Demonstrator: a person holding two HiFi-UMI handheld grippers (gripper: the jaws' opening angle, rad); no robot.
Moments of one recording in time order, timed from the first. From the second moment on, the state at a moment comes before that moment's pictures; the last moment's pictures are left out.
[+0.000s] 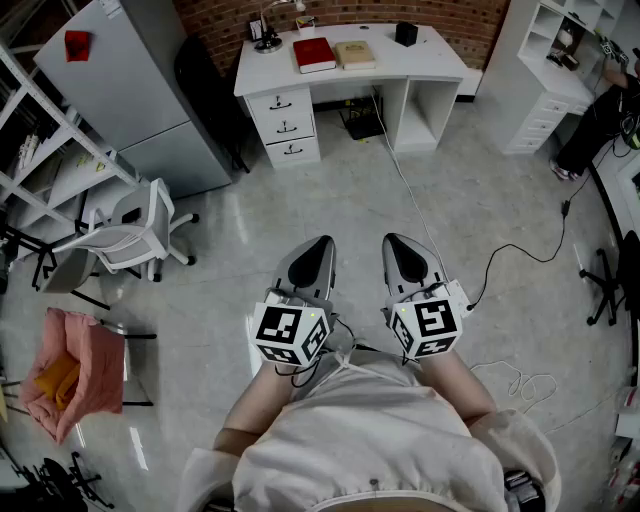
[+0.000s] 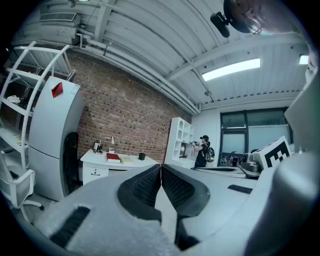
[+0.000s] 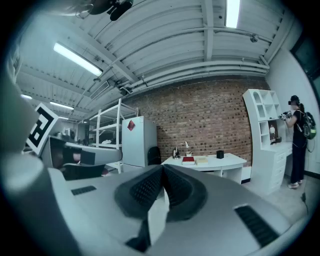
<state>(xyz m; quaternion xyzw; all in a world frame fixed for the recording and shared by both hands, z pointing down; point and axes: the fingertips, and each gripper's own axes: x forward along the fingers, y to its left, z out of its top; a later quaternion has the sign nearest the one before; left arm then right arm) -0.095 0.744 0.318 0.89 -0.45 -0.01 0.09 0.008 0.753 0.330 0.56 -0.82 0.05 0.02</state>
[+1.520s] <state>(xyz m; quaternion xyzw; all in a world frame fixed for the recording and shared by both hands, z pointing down) -0.097 0.530 0.371 0.91 -0.39 0.03 0.17 0.016 0.555 0.393 0.62 -0.76 0.15 0.06</state>
